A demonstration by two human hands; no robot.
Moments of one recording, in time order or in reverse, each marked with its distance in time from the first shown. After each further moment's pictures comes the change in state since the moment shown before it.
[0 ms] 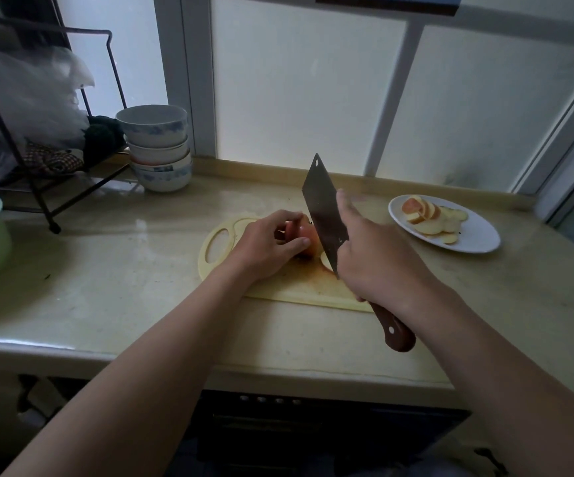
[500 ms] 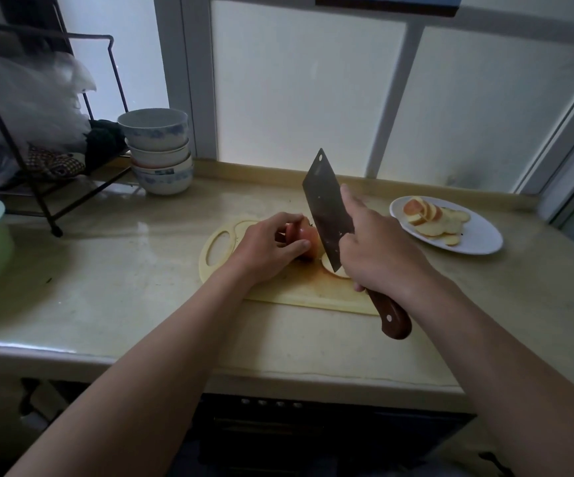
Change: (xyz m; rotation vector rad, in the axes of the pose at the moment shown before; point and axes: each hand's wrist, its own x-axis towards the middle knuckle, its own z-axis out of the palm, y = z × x) left_hand 0.000 0.000 0.000 0.006 -0.004 -0.005; right_hand 0.016 0.009 0.000 0.133 0.046 -0.044
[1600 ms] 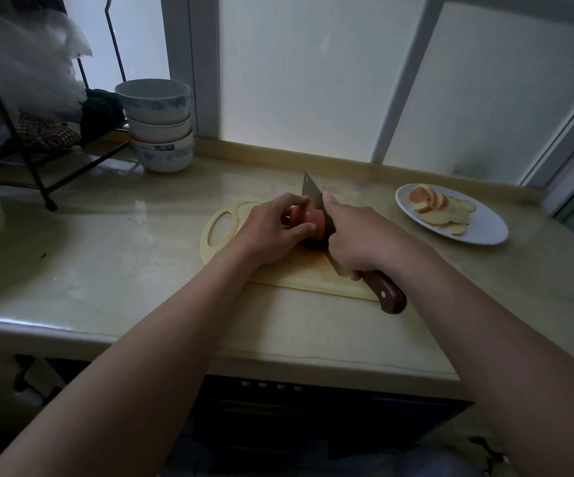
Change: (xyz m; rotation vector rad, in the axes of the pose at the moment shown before) left_hand 0.008 -0.013 0.005 0.006 0.039 0.063; right_hand 0.031 -0.009 0.019 -0.293 -0.264 0.061
